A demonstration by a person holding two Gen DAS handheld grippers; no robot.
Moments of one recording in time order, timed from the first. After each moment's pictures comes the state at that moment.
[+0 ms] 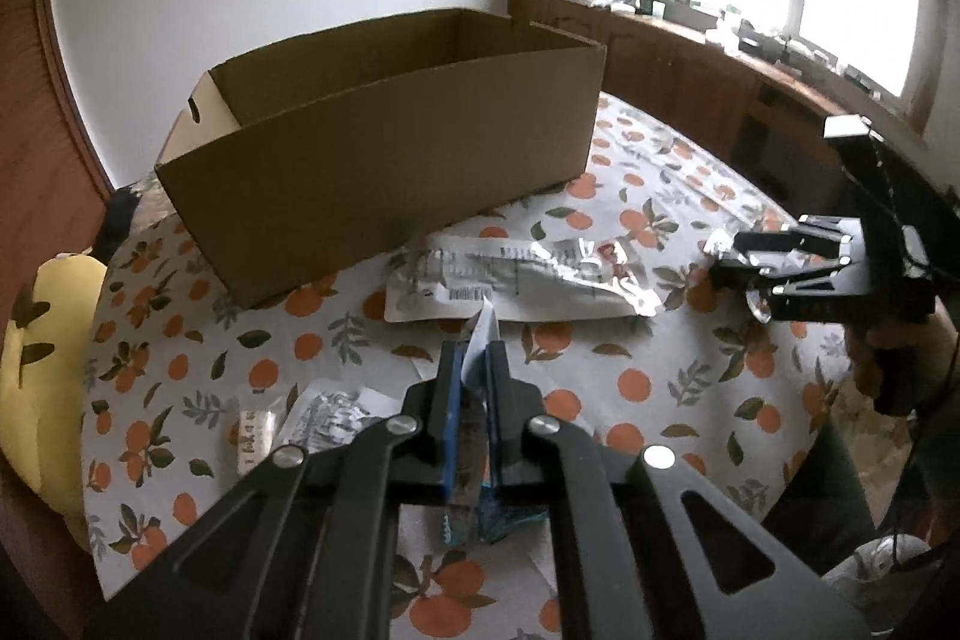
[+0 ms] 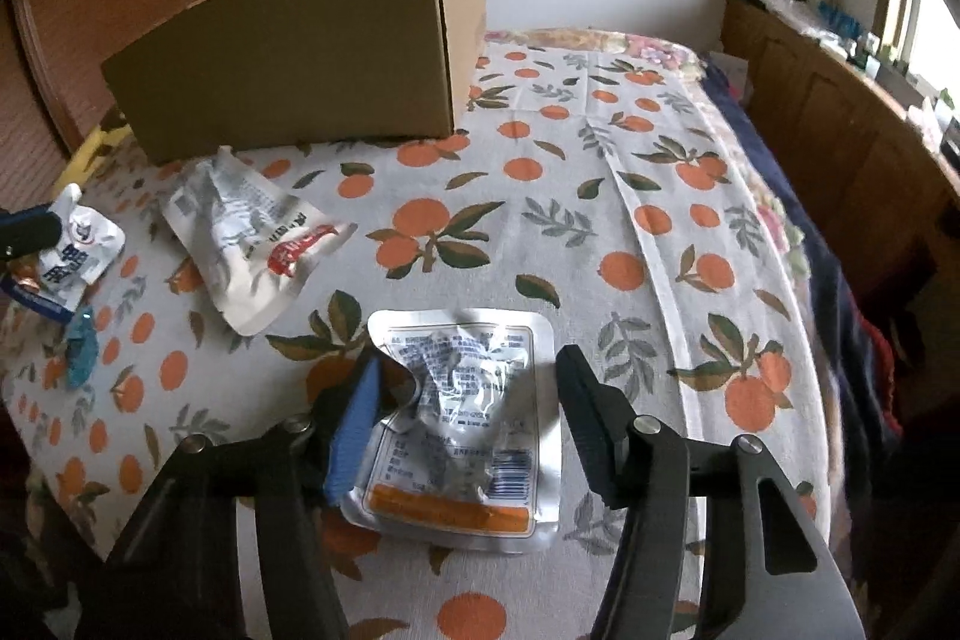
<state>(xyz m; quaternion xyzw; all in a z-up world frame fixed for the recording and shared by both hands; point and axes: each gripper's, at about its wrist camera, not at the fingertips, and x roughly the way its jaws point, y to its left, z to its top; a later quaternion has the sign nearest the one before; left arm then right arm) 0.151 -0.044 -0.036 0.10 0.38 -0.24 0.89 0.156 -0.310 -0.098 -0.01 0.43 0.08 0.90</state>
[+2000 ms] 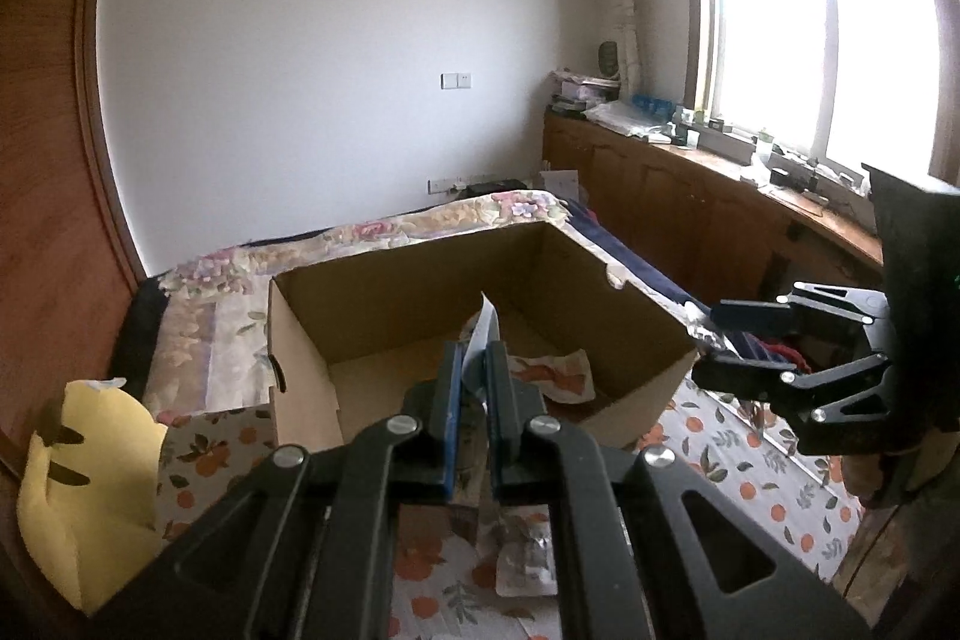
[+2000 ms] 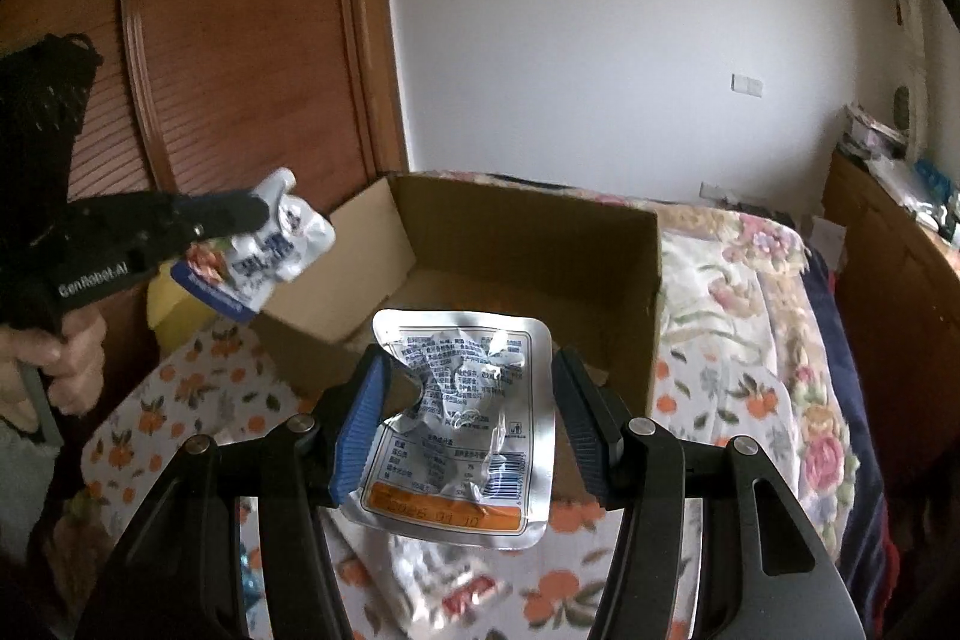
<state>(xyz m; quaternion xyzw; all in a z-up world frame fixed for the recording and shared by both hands) 0.271 -0.020 0.079 0.04 0.26 -0.22 0.94 0.249 -0.228 0.054 -0.04 0.29 0.22 0.93</state>
